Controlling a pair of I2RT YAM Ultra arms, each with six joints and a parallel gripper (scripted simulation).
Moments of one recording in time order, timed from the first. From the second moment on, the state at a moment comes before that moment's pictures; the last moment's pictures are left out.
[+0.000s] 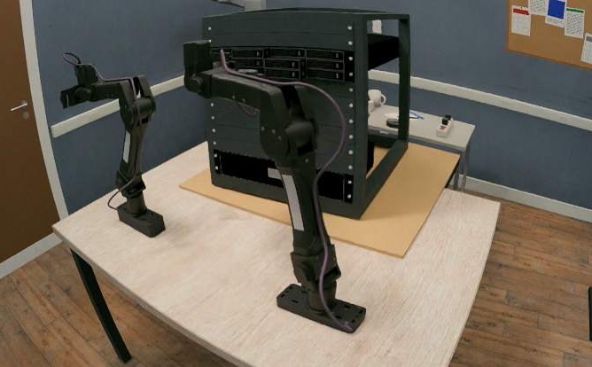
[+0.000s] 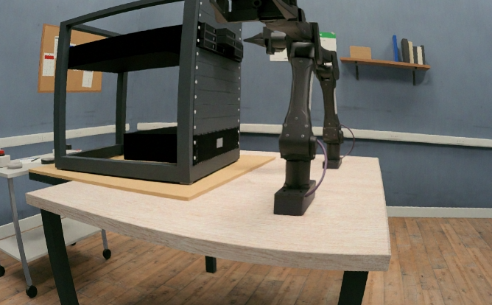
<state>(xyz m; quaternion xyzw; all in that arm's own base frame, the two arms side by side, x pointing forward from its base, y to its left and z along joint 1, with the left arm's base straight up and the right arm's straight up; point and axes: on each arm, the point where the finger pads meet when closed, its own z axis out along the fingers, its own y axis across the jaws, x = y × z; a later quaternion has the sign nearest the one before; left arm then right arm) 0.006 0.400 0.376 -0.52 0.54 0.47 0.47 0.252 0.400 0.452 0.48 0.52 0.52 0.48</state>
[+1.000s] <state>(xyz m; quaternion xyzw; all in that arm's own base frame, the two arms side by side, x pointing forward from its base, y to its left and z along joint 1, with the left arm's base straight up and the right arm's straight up) 0.006 0.400 0.376 -0.52 0.54 0.47 0.47 0.248 0.292 0.457 0.48 0.52 0.52 0.48</state>
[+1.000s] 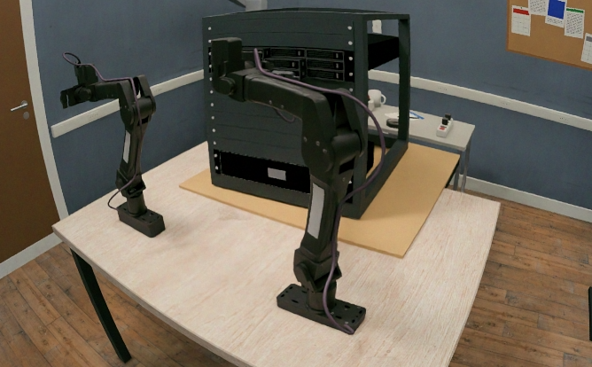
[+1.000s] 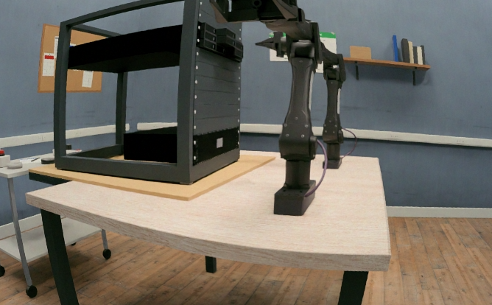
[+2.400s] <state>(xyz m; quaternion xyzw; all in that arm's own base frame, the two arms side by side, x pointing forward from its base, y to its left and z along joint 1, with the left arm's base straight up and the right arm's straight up) 0.006 0.400 0.376 -0.52 0.54 0.47 0.47 0.296 0.301 0.459 0.48 0.52 0.52 0.48</state>
